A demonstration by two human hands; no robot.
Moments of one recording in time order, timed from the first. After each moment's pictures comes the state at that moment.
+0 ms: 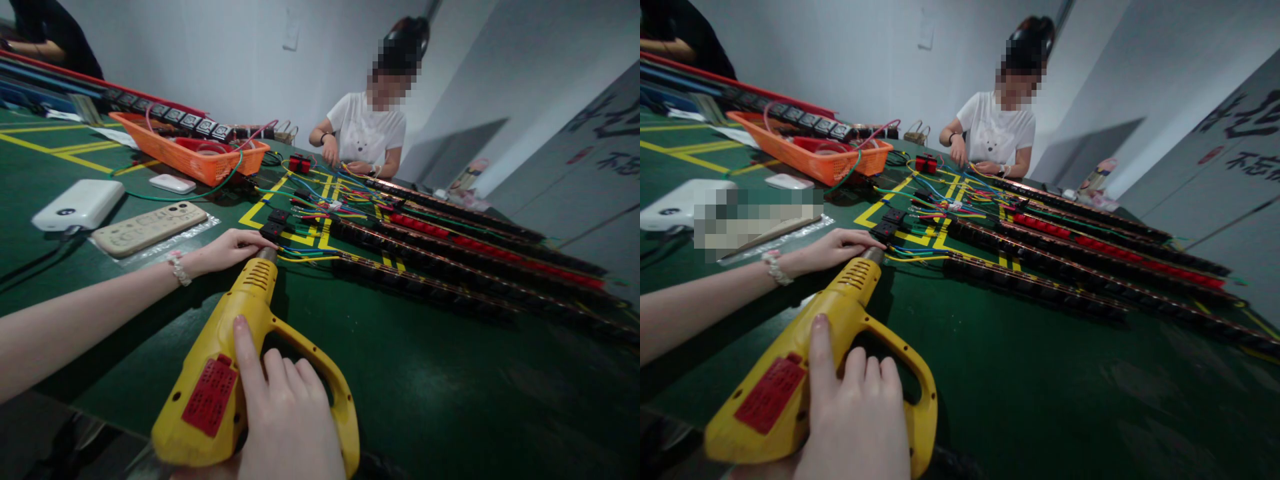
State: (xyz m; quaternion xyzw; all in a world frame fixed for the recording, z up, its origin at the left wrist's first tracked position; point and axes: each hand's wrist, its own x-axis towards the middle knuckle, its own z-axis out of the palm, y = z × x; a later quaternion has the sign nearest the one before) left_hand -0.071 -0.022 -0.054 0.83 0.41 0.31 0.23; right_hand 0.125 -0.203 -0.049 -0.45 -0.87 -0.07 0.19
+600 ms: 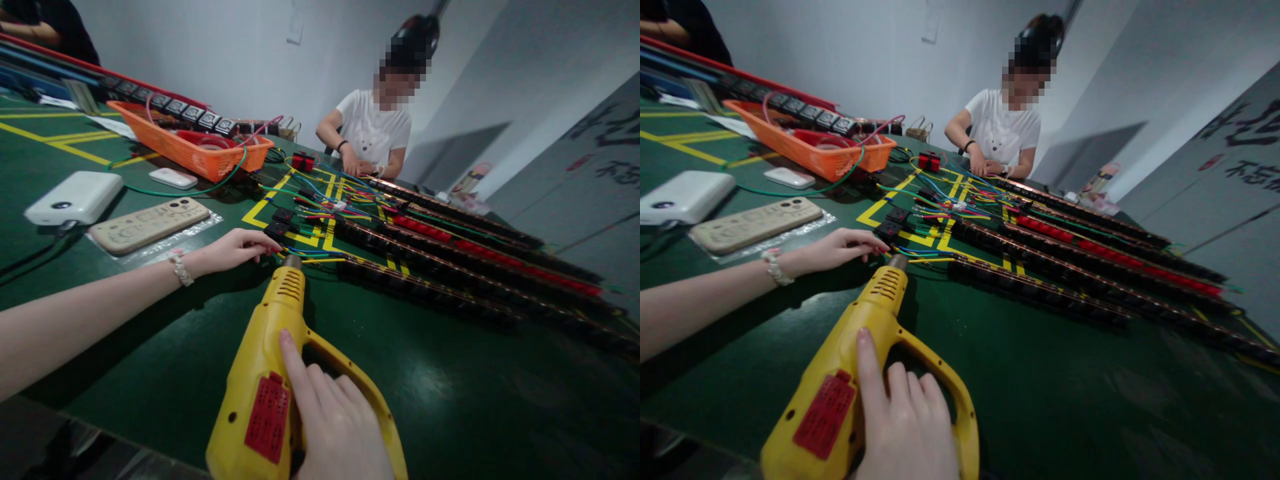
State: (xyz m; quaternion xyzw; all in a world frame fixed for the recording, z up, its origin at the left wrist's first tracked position) left_hand -0.068 -0.024 -0.054 0.78 0.43 0.31 0.34; right_hand 0.166 -0.206 -0.047 -0.48 -0.87 -0.06 0.14
